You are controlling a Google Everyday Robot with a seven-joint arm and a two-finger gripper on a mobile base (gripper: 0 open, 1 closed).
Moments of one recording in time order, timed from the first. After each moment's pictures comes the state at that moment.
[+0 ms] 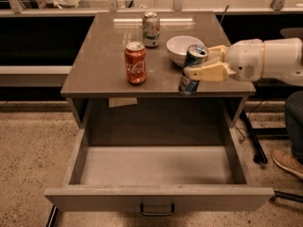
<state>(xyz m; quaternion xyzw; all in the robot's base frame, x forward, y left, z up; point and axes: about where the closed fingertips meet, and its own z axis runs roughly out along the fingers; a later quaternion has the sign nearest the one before) 0.571 -0.118 0.926 -0.47 0.65 0.32 0.51</state>
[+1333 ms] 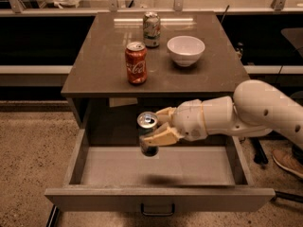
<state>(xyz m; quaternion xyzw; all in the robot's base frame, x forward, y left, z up) 0.469 -0.002 0.797 -0.55 0.63 0.35 0.42</state>
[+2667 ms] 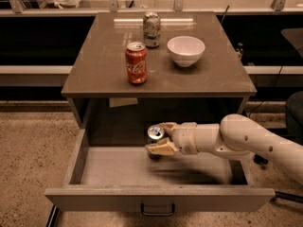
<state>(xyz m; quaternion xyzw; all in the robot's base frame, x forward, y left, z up) 0.523 -0.016 0.673 -0.48 0.69 0.32 0.44</state>
